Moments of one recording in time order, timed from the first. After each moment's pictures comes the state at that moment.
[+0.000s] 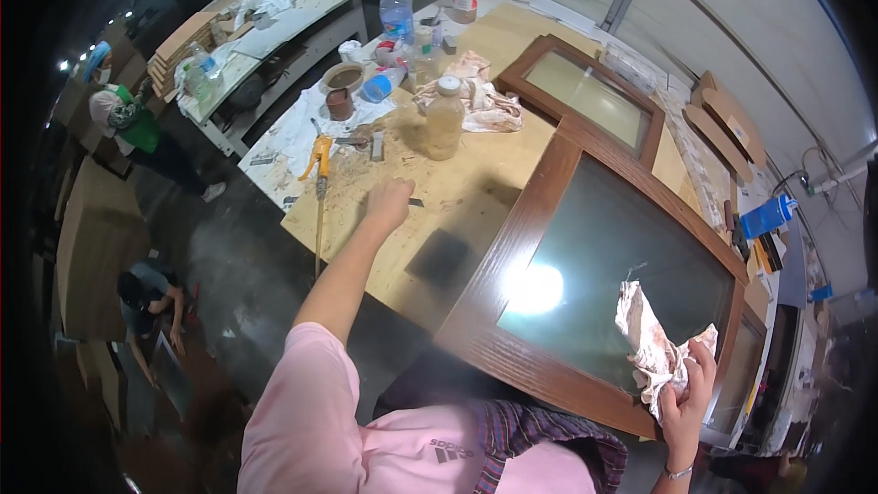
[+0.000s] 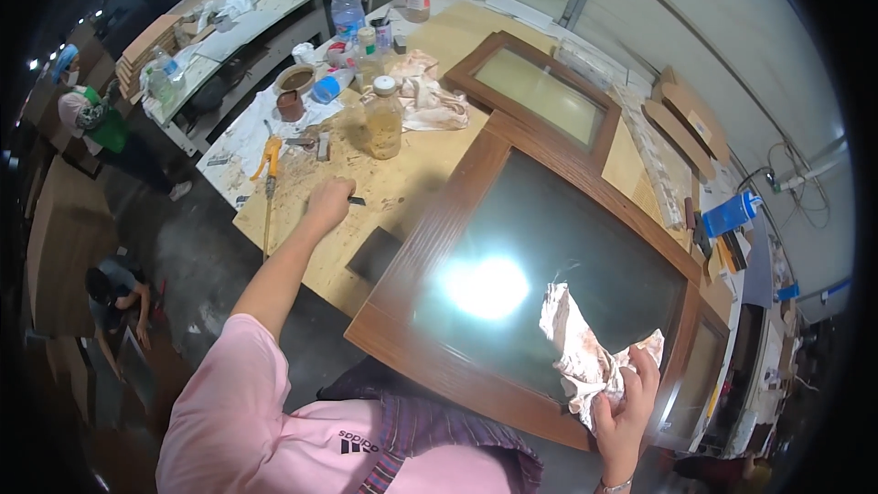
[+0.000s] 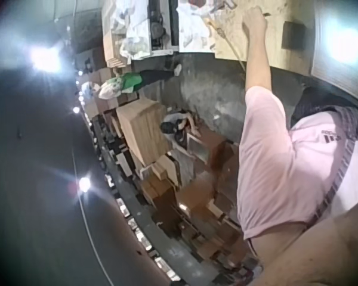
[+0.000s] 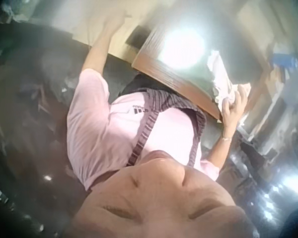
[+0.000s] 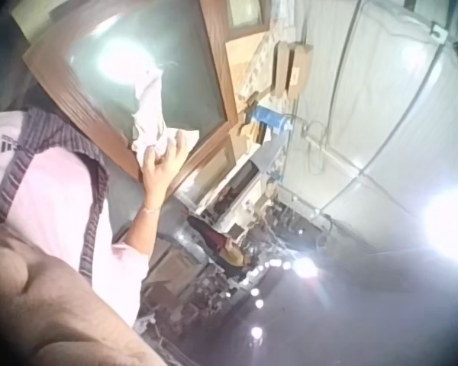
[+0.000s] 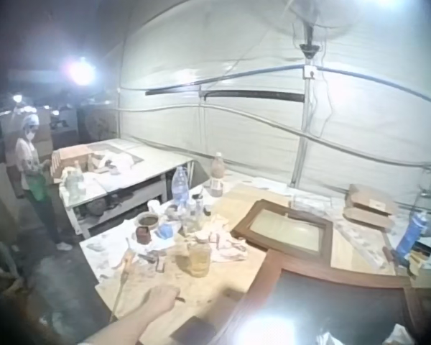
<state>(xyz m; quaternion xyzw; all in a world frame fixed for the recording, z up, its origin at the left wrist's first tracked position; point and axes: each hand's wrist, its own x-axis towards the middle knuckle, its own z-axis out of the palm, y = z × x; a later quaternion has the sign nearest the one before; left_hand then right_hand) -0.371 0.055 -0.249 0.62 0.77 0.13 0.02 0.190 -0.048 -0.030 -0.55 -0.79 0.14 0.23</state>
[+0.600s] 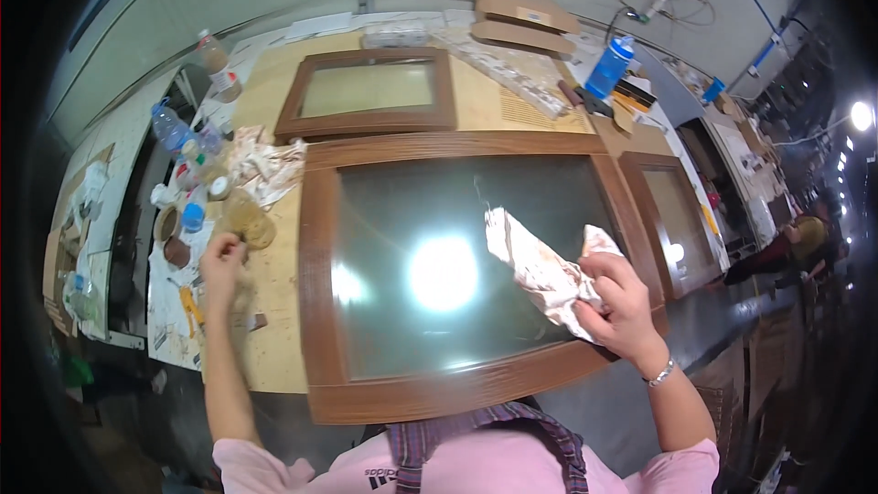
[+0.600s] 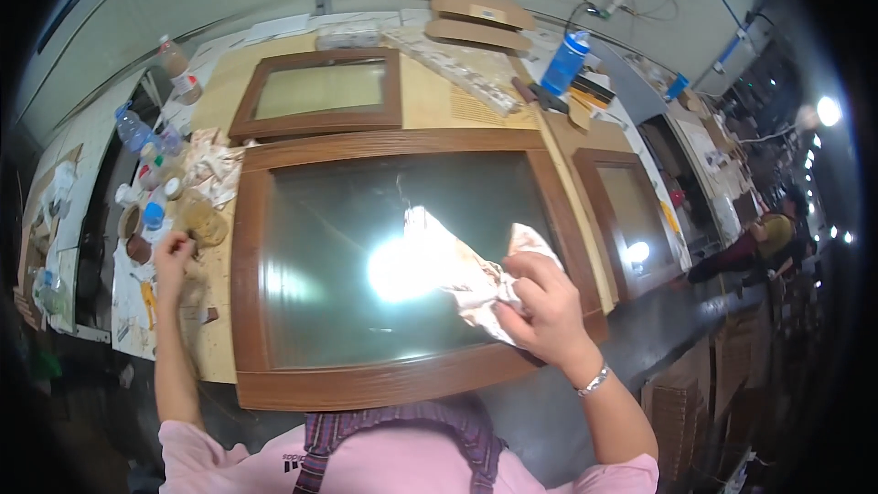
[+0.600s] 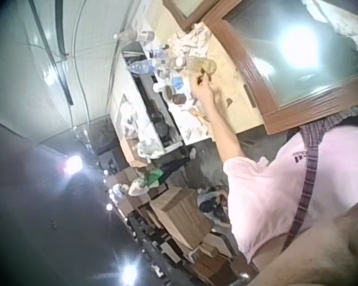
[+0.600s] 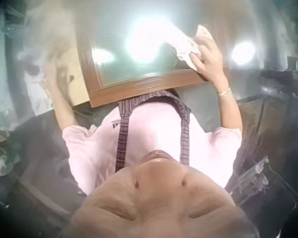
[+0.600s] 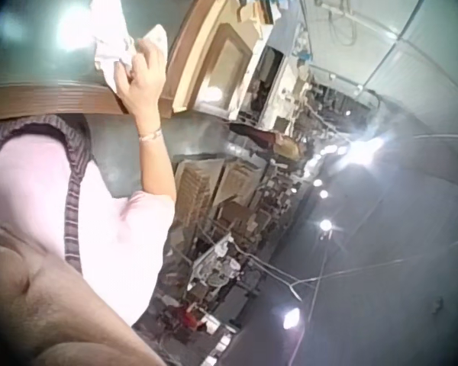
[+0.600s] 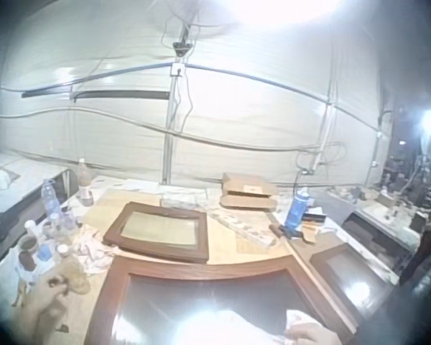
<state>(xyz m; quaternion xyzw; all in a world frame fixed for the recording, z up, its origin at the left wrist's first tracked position) -0.379 0.116 -0.168 0.58 0.62 0.47 0.23 0.199 -0.036 -0.024 -0.51 -0.80 0.02 0.30</state>
